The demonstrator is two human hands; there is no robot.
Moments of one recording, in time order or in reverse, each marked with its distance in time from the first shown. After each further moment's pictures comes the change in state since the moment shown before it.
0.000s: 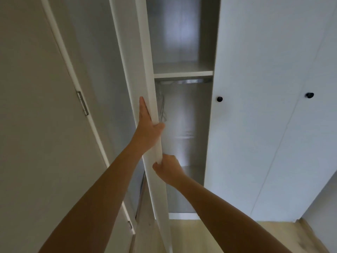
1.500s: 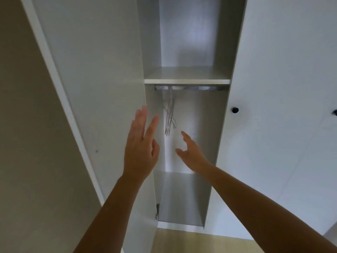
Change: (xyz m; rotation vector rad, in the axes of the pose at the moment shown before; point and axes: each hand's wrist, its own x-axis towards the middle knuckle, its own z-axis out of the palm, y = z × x) left_hand -0.020 -0.035 -0.018 0.682 0.368 0.589; right_hand 0.085 0.029 -0.060 -0.019 0.041 -0.114
